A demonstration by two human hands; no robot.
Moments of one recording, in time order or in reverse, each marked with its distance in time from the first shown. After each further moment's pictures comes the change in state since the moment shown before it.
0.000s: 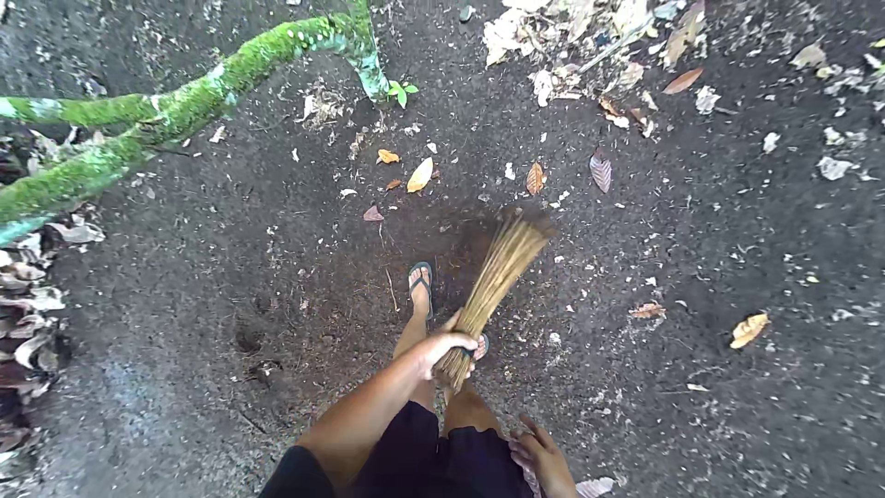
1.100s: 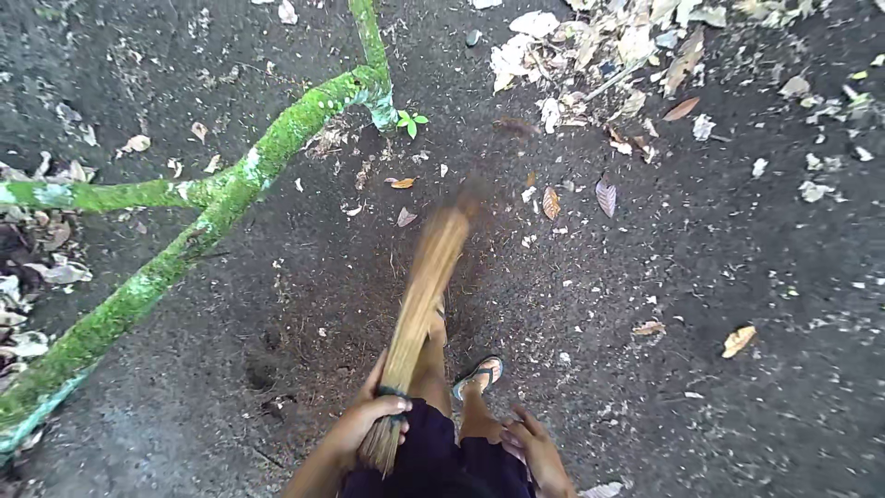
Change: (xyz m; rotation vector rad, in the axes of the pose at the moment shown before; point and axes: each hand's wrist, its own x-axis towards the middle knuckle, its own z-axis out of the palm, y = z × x) left_hand -0.168 0.110 -0.114 -0.084 0.224 0.094; right_hand -0.017 -0.136 0.141 0.028 0.015 -0.007
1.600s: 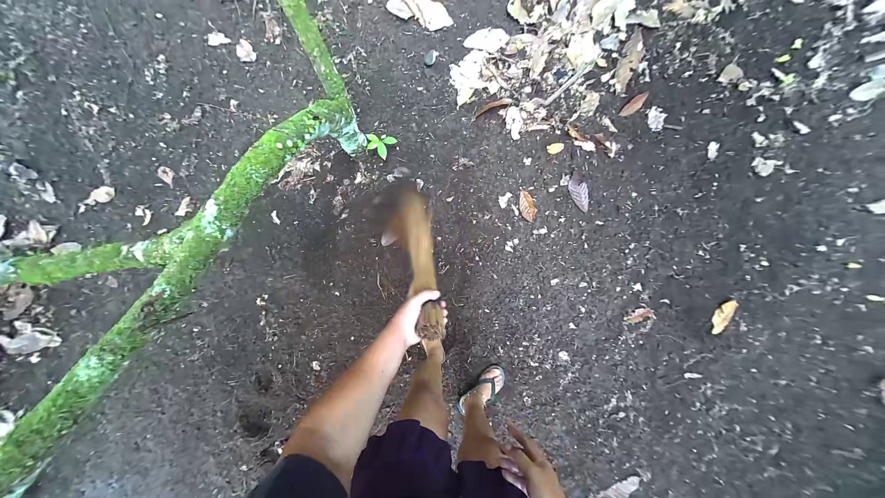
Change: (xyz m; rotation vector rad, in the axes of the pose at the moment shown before) left_hand 0.208 0.104 0.068 -0.152 0.010 -0.036; right_hand -0.006 0.006 0.011 0.080 0.040 0.090
